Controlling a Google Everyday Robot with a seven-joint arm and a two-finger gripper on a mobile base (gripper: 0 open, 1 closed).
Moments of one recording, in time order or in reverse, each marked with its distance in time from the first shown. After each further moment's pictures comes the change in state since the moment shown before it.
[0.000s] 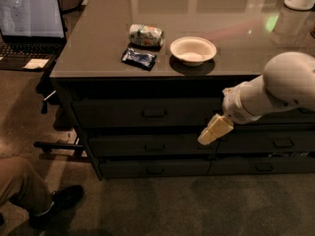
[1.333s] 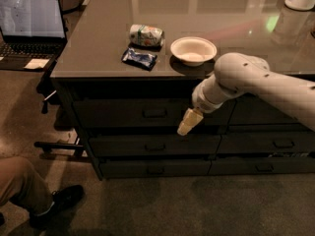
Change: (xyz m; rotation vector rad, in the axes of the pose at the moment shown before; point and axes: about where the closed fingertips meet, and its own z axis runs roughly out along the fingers) arm -0.038 -0.031 0.124 -0.092 0.031 -0.147
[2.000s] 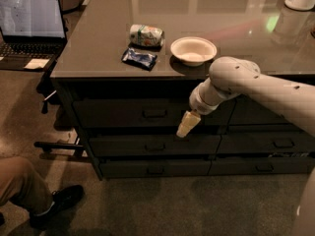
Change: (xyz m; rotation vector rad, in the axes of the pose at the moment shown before) arm 0.007 -0.006 0.033 -0.044 0.019 -0.021
